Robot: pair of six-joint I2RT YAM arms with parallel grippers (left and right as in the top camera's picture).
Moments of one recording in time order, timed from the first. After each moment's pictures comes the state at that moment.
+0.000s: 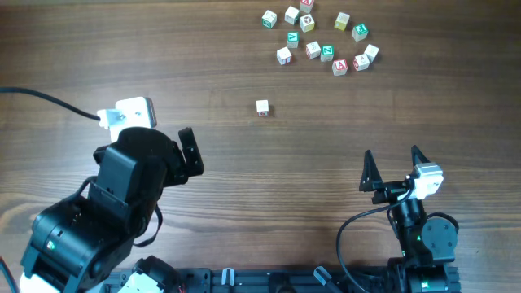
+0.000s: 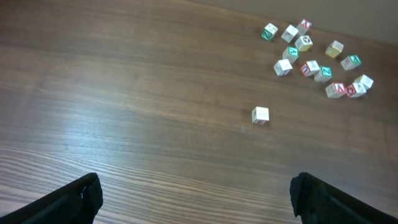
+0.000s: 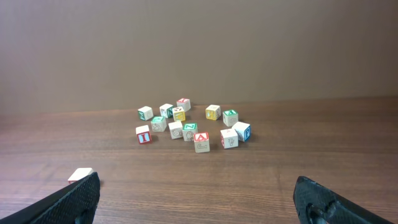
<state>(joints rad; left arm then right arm) -0.56 0.96 1.40 -1.24 -0.43 -0.59 0.06 0.02 0.01 0.00 -0.08 0.11</state>
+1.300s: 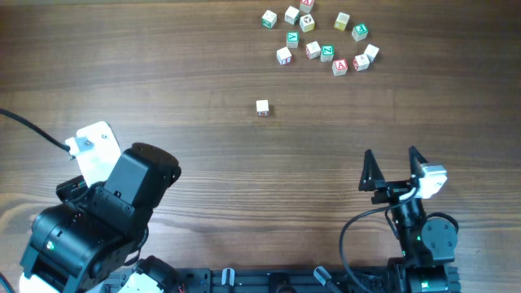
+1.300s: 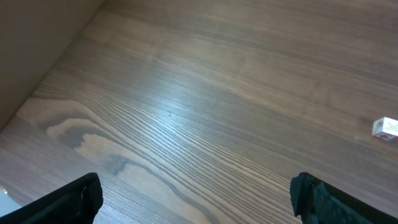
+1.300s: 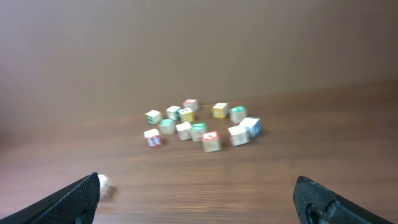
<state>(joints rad) -0.56 0.96 1.40 -1.57 -0.72 -0.82 0.06 0.02 0.01 0.00 -0.09 0.26</state>
